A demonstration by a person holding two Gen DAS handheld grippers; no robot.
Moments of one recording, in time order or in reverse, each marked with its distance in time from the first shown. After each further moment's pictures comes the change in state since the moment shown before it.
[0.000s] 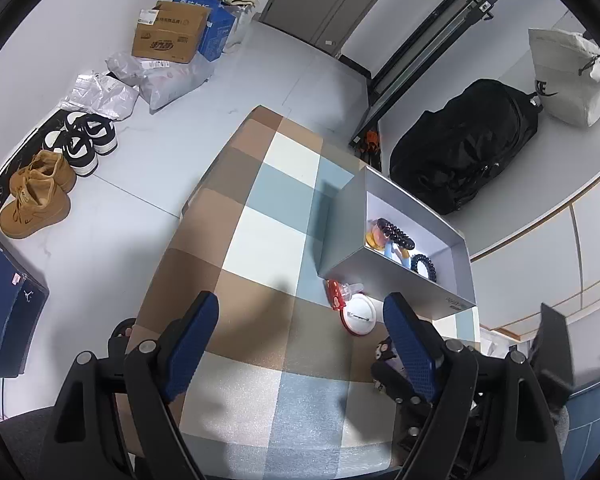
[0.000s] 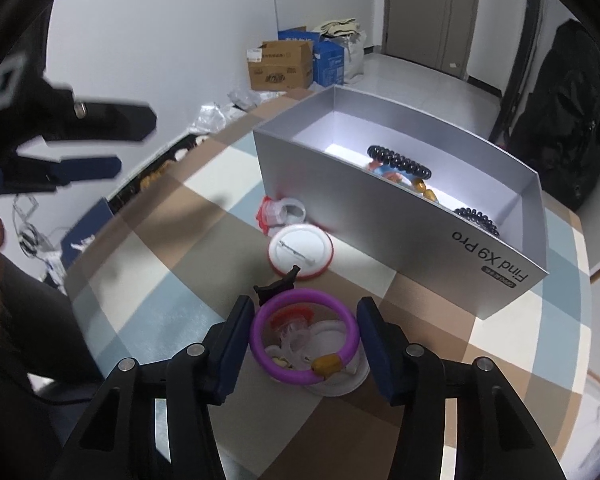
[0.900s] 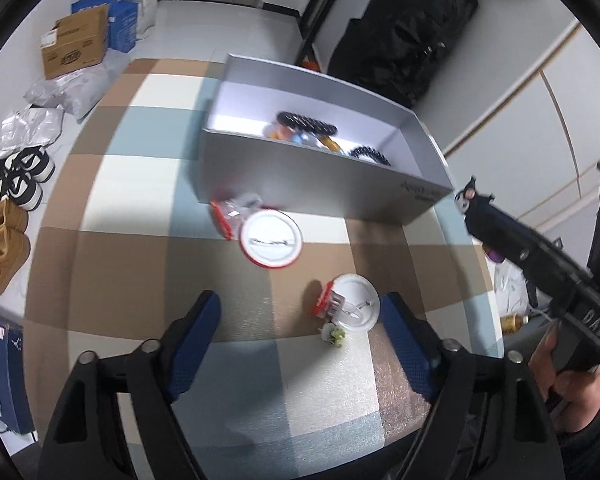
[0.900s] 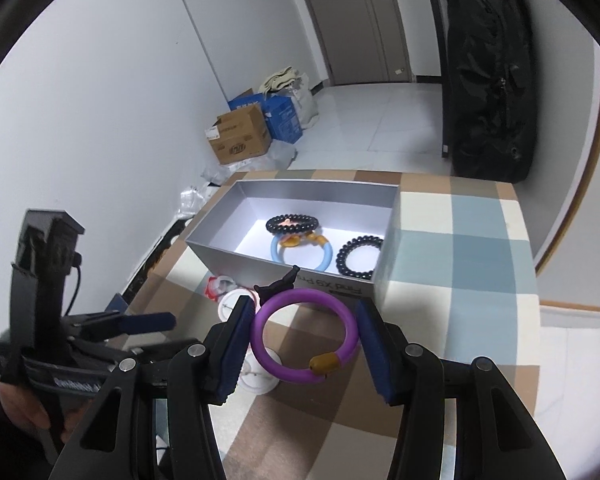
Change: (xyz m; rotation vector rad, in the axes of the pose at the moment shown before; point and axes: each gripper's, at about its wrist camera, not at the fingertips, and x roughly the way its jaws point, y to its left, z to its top) left arm 0.046 -0.062 -0.046 0.306 0.199 -0.040; right arm -0.072 -0.087 -0.005 0.287 -0.176 0.045
